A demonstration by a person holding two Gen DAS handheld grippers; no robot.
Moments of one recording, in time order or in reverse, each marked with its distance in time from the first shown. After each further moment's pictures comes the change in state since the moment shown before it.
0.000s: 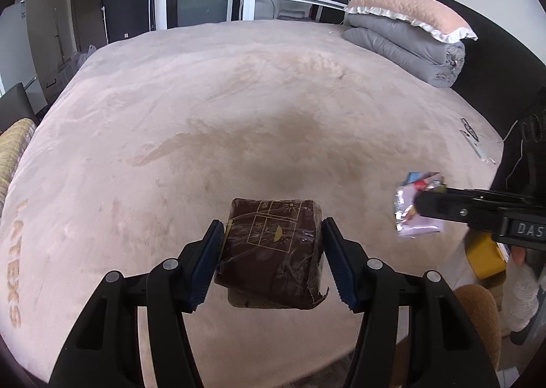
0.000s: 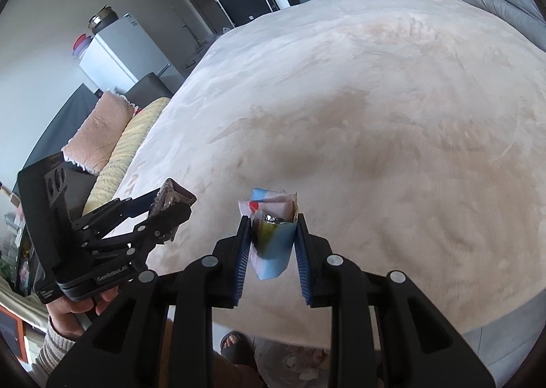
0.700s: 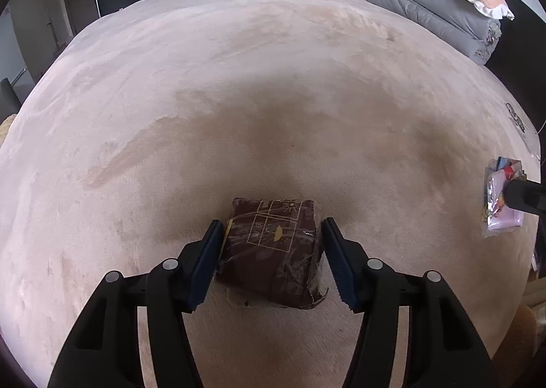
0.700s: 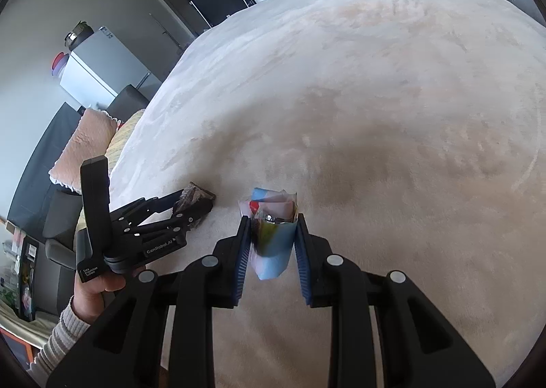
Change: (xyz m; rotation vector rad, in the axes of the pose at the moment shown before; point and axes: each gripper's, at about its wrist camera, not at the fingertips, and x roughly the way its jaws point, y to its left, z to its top) left arm 0.163 0.054 0.038 0.014 0.136 0.051; right arm 0.072 -0.073 0.047 0.088 0.011 -0.012
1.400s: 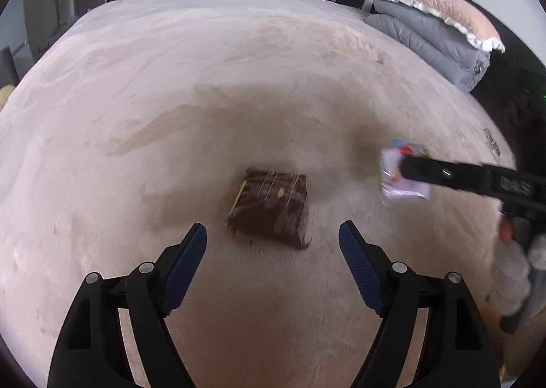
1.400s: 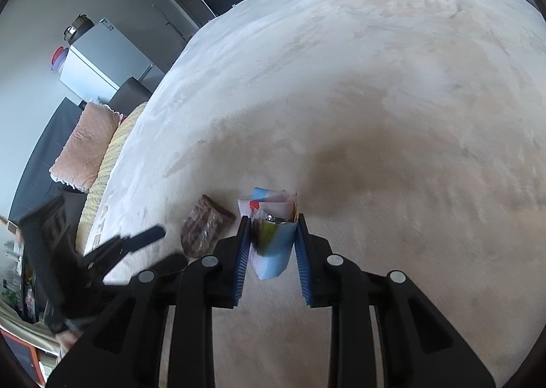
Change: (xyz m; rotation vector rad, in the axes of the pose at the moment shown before) left arm -0.032 0.021 -0.017 -0.082 -0.032 -0.093; right arm 0.057 0.022 0.028 -0.002 0.044 0.024
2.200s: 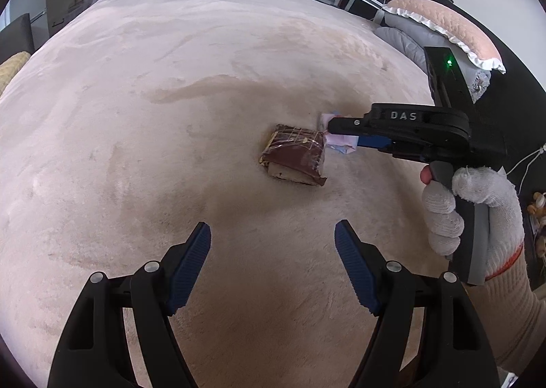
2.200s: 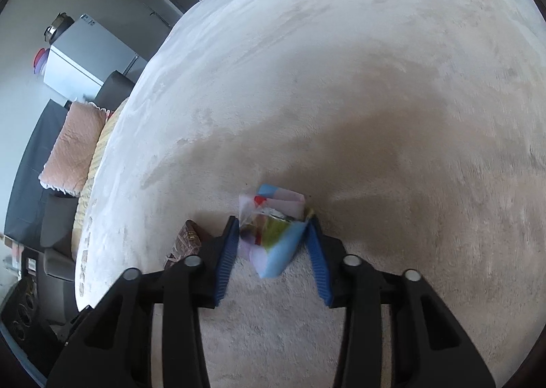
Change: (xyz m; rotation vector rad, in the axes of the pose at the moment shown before) left arm -0.042 0.028 -0.048 -0.110 -0.012 -0.051; right arm 0.073 0.009 0.025 0.051 0.074 -0.028
